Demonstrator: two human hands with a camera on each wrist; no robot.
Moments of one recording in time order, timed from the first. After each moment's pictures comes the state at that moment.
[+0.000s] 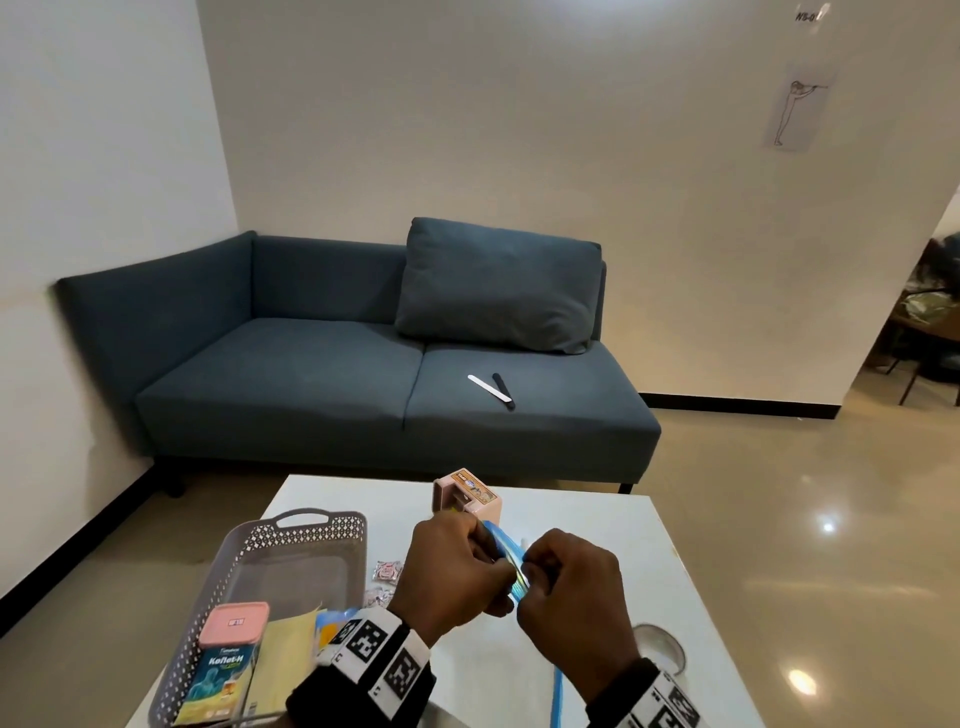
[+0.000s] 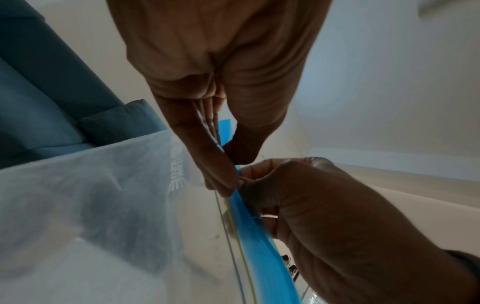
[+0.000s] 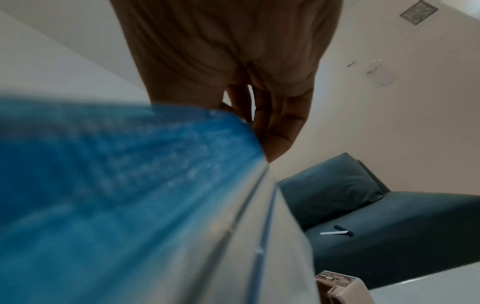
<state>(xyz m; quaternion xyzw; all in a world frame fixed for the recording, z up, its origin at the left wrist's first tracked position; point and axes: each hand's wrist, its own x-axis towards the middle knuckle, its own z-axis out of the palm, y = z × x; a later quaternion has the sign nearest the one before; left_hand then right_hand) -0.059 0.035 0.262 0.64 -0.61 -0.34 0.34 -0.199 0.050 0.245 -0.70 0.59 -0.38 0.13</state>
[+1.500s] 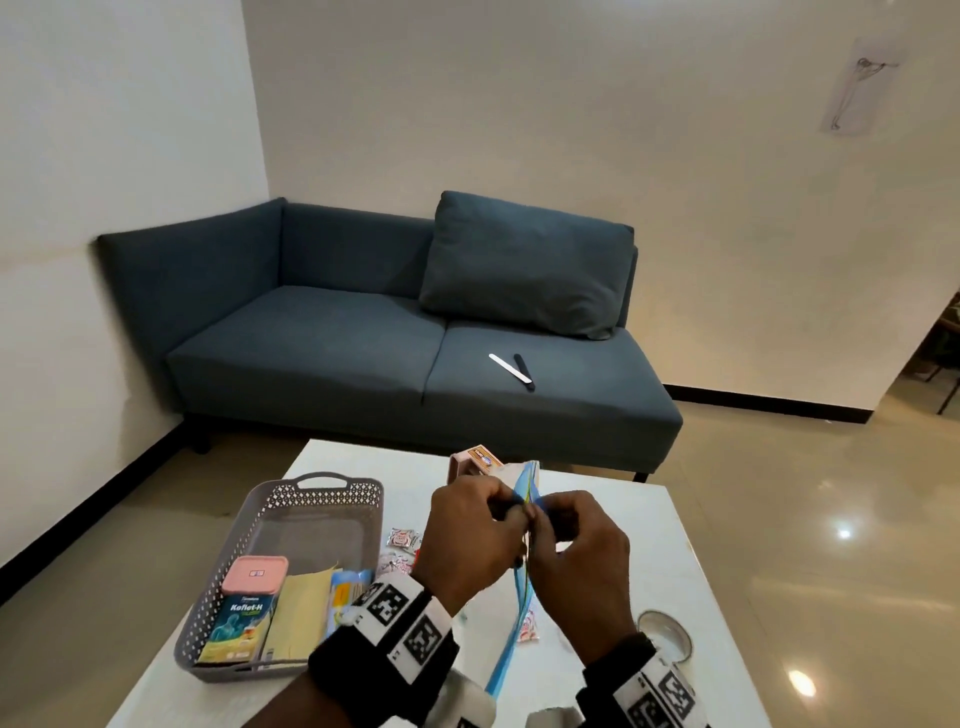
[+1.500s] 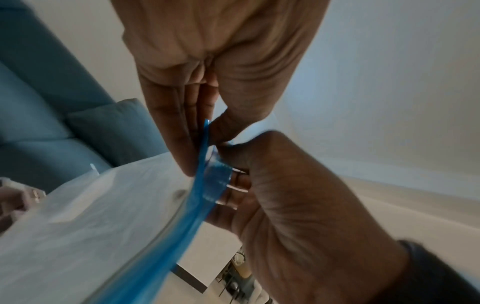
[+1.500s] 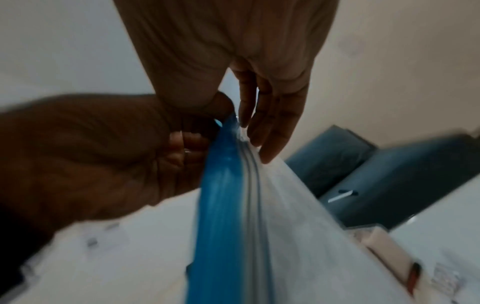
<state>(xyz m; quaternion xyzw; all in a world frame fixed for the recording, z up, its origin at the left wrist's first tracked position) -0.065 0.040 0.268 0.61 -0.61 -0.26 0.44 -0.184 0.042 0.242 -0.64 0.57 -0.49 0.17</state>
